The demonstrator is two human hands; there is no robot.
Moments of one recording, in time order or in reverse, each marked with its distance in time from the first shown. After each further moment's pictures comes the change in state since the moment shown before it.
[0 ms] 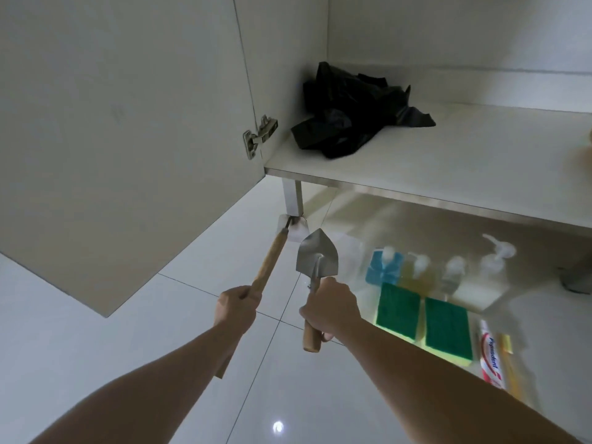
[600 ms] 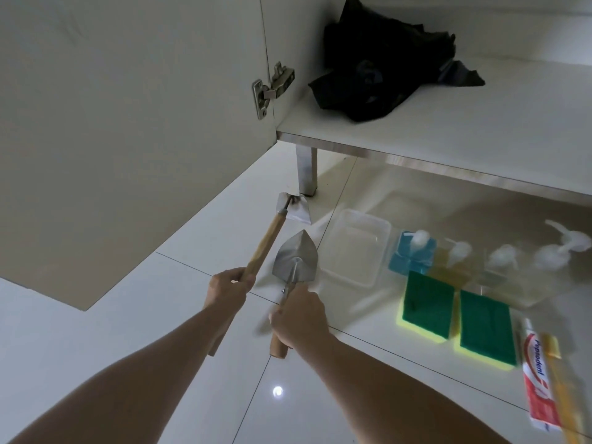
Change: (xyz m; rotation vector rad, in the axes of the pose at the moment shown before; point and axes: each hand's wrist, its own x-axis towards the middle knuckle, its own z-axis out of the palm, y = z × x) left_hand 0.062 -0.041 0.002 -0.034 -0.012 -0.014; right_hand 0.024 -0.024 0.097 0.053 -0.091 0.008
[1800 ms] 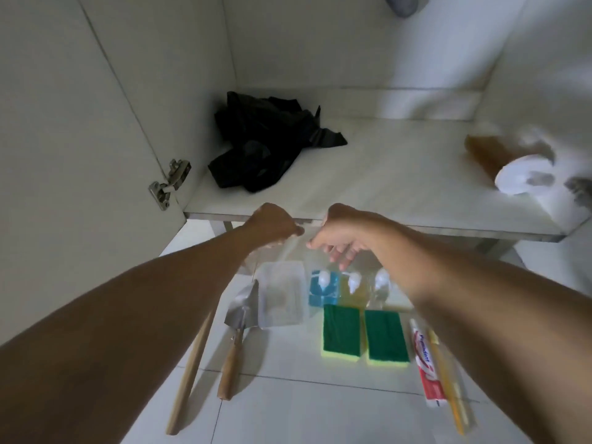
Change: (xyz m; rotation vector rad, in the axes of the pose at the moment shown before) left_hand -0.035 0.310 0.072 0.410 -0.511 0.474; right_hand 0.010 0.006 -0.318 0.077 -0.100 0.129
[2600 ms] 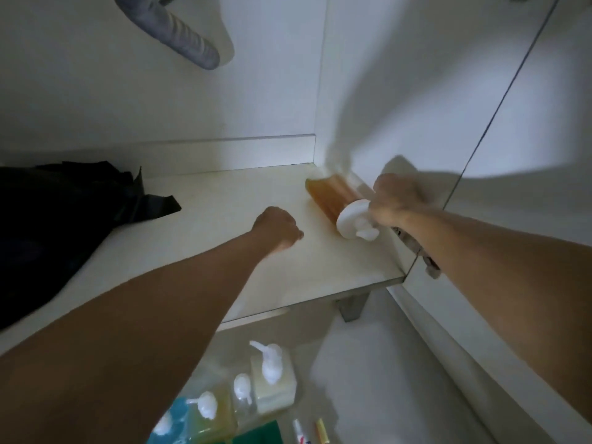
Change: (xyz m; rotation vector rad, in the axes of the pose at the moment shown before) left_hand 0.126 0.268 0.154 -0.022 -0.127 0.353; right_hand -0.030 0.209 -0.278 -0.384 0.896 0.364
